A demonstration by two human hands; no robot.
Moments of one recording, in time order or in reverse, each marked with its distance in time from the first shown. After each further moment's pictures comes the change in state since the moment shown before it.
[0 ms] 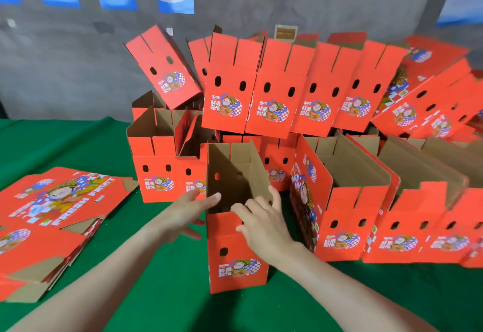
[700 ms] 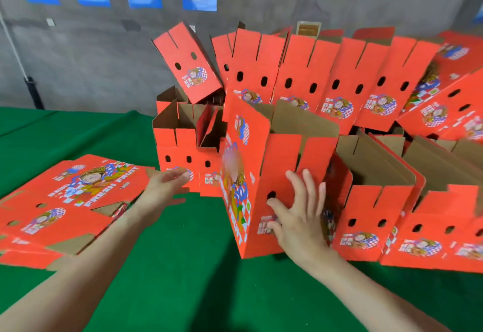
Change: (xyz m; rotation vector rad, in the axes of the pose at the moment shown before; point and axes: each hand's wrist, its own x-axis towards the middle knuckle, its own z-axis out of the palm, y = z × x) left_hand -0.002 -0.022 -0.068 -0.165 0.262 0.216; right_hand -0.023 0.009 -0.009 0.049 0.233 0.141
